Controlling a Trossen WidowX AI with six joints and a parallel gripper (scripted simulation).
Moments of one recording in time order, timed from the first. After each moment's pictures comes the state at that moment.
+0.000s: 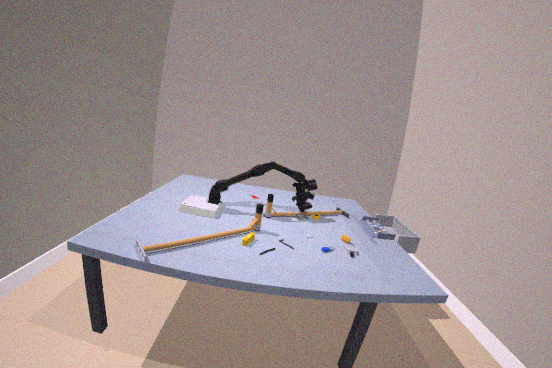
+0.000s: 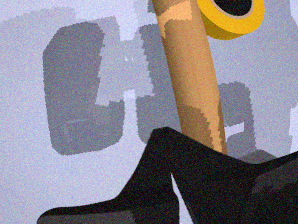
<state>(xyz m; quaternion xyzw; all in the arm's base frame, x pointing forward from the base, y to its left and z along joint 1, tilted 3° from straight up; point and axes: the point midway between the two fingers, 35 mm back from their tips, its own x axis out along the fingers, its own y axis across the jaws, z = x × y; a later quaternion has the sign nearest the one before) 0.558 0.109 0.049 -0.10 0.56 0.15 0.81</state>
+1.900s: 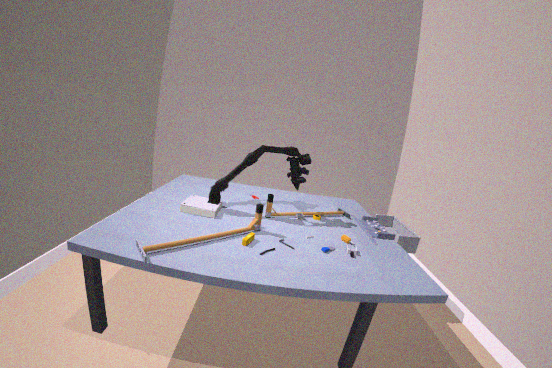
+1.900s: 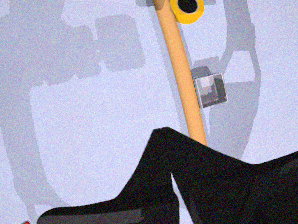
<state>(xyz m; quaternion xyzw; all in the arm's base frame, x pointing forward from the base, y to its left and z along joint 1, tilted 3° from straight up) 0.486 0.114 0.195 -0.07 0.56 0.12 0.82</state>
